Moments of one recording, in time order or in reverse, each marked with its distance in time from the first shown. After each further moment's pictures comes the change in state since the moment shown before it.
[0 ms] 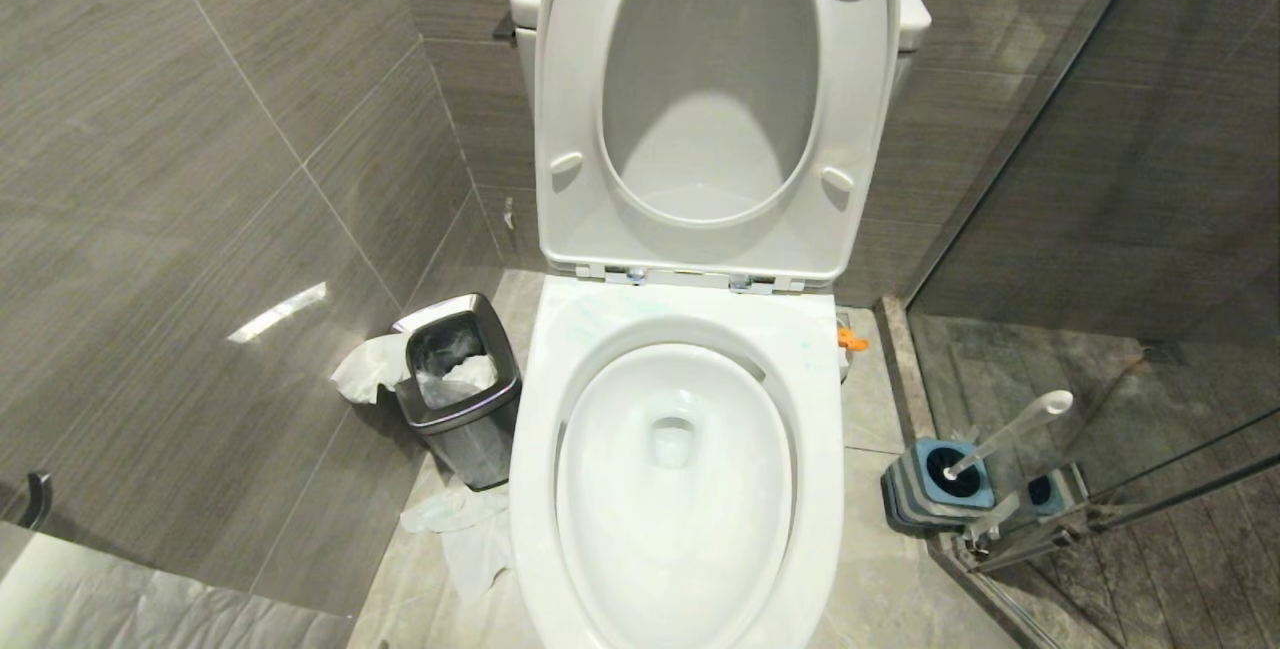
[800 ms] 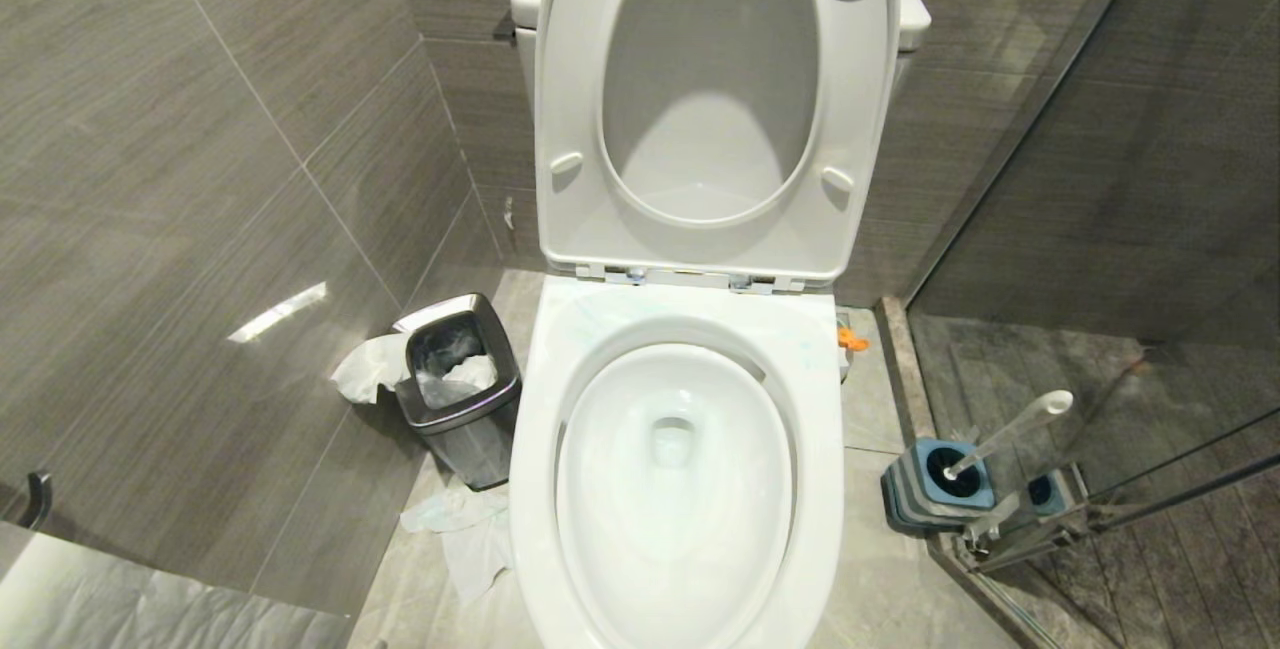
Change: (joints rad) left arm -0.006 0.000 -0.001 0.097 -0.052 -0.063; right arm 0.000 0.000 0.000 0.000 0.000 0.000
